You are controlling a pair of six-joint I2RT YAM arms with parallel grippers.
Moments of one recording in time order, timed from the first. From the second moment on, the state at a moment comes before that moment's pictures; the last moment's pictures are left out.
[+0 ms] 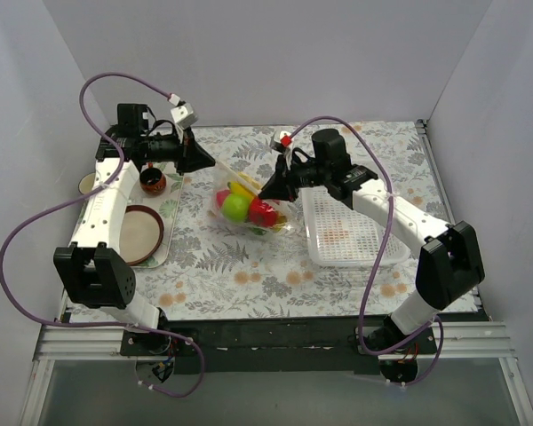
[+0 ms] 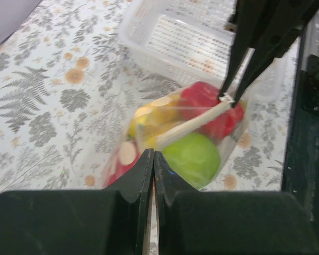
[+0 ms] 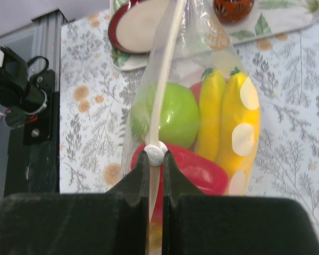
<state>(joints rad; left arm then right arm) -0.04 1.56 1.62 -0.80 1.08 0.55 0.59 1.60 1.31 -0.13 -0.87 -0.11</state>
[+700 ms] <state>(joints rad) -0.12 1.65 1.50 -0.71 1.08 0.61 0.58 1.53 1.18 -0.23 -0.77 -0.05</state>
